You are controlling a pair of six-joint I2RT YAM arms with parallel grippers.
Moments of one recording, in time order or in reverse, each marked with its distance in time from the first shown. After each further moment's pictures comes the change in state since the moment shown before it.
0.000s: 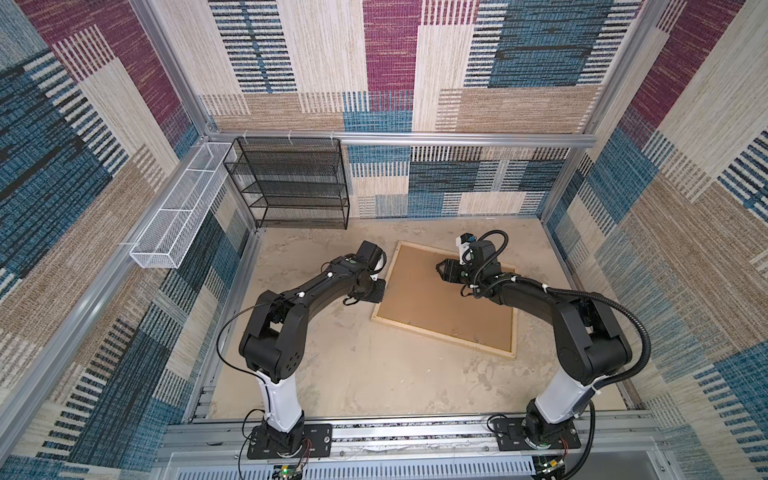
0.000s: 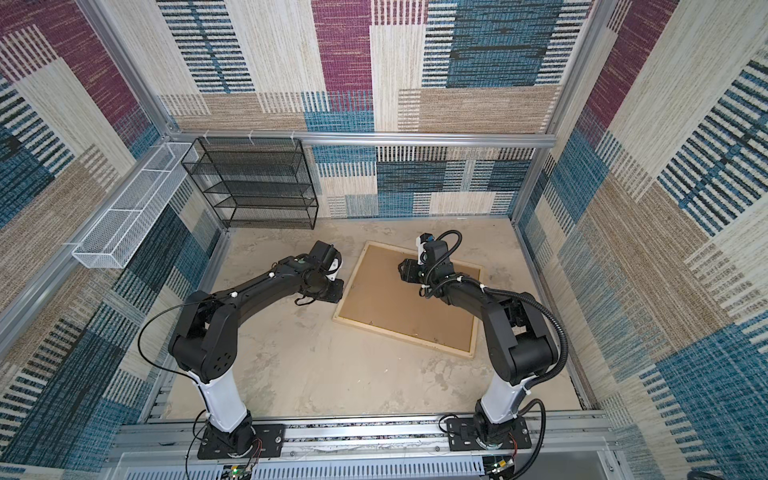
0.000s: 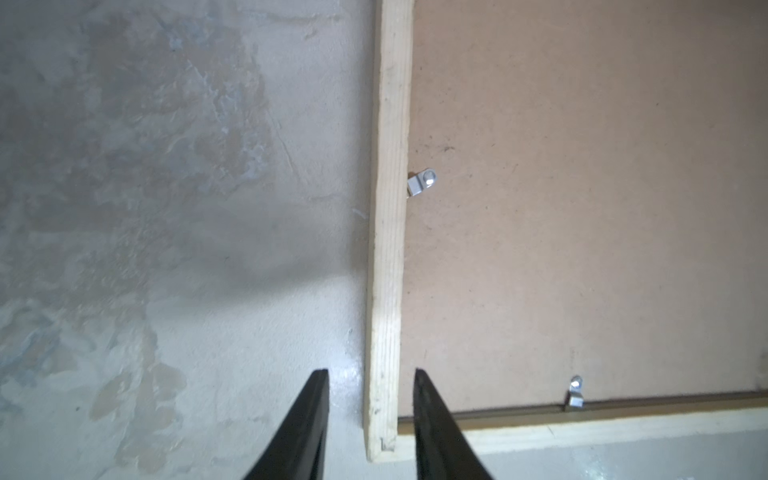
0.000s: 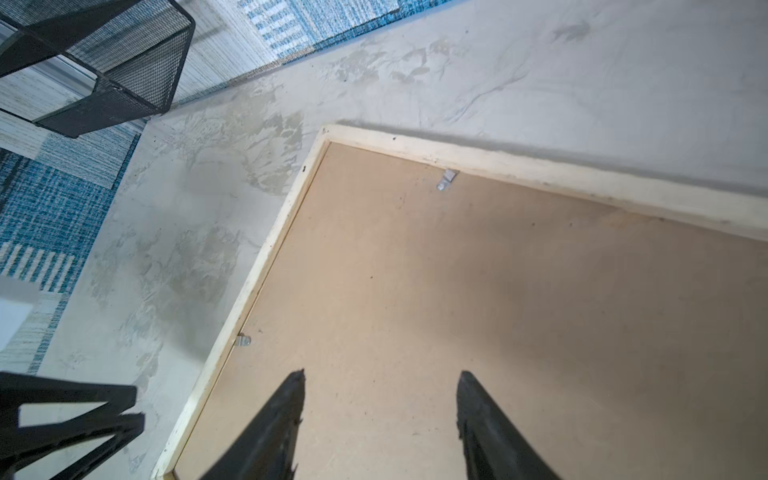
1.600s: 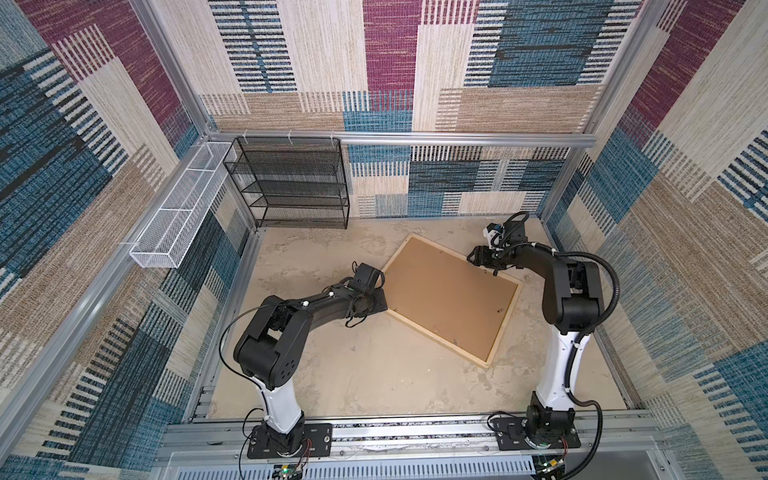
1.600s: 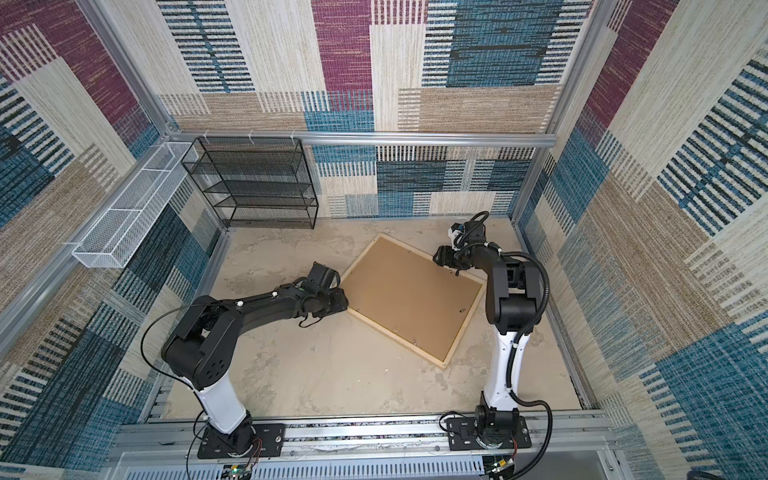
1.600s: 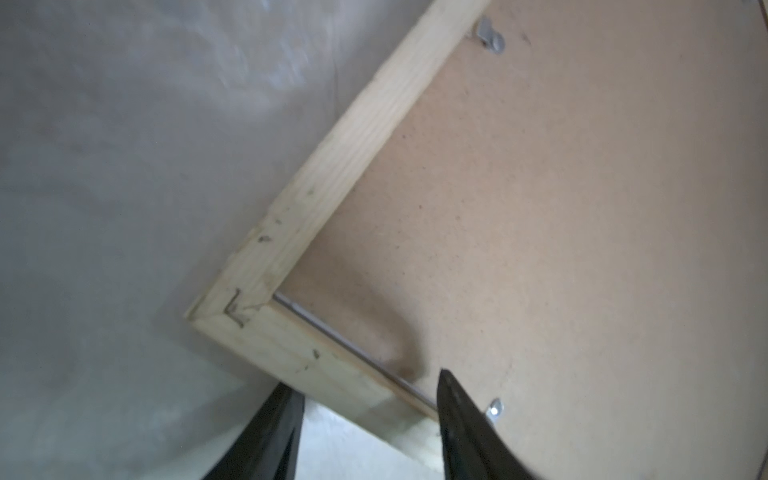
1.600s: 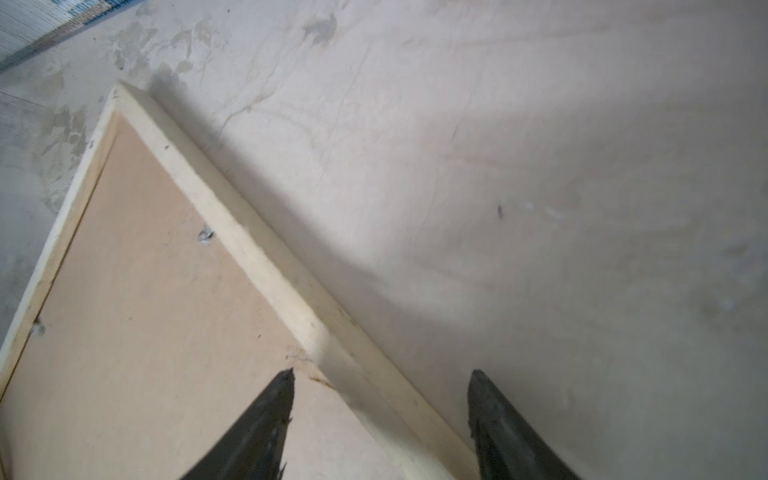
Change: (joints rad) left arm 0.006 0.011 -0.255 0.424 0.001 -0.409; right arm -0.324 0.354 0.400 -0.388 -0.201 -0.292
